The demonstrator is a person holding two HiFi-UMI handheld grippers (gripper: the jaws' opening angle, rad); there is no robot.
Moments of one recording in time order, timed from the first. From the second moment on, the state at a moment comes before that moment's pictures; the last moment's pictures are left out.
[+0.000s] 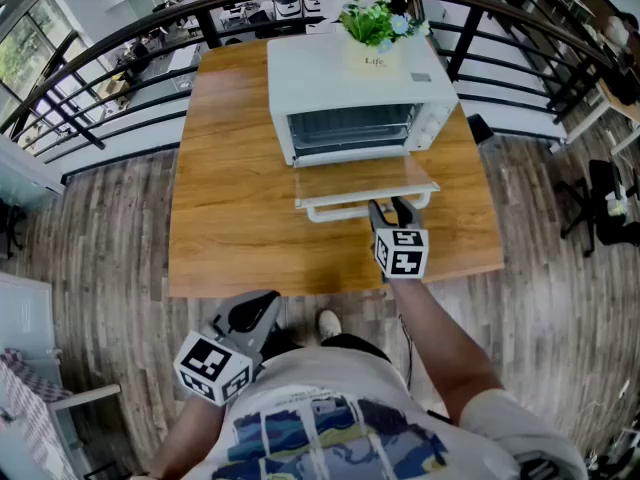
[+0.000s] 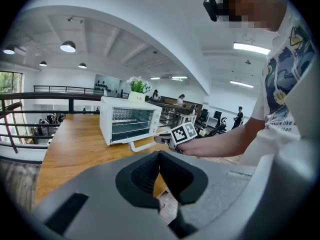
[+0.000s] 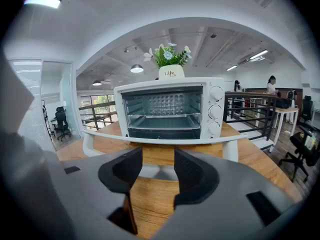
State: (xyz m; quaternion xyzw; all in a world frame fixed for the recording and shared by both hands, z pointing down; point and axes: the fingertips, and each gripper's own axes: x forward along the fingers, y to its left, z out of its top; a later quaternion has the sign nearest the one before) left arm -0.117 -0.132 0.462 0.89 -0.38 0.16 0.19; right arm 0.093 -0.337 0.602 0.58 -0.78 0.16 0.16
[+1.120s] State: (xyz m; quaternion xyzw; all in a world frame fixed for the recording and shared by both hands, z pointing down) left arm -0.118 -0.141 0.463 0.89 -0.37 0.17 0.19; right arm 0.098 -0.318 0.657 0.59 -0.77 0.18 0.17
